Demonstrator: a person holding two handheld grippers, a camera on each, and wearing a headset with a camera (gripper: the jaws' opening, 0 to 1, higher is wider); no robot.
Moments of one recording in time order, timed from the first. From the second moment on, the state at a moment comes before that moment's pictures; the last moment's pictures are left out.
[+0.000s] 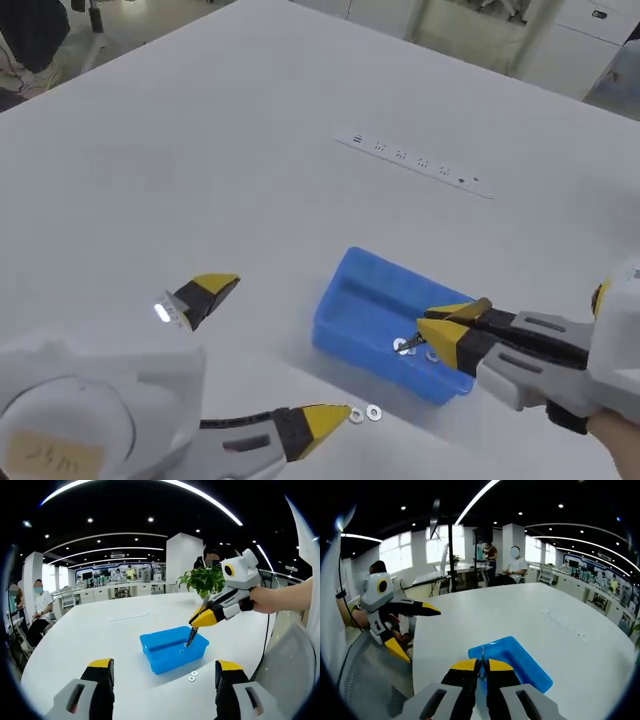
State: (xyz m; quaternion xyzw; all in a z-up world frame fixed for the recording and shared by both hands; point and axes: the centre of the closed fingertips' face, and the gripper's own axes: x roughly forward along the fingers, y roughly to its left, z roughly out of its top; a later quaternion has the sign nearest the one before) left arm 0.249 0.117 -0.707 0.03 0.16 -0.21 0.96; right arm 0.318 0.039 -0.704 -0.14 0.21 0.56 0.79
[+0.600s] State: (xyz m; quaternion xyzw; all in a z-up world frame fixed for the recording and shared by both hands) left arm 0.249 0.119 -0.709 0.03 0.17 -0.21 0.96; right arm 0.355 0.046 -0.733 -0.11 0.25 0.52 0.81
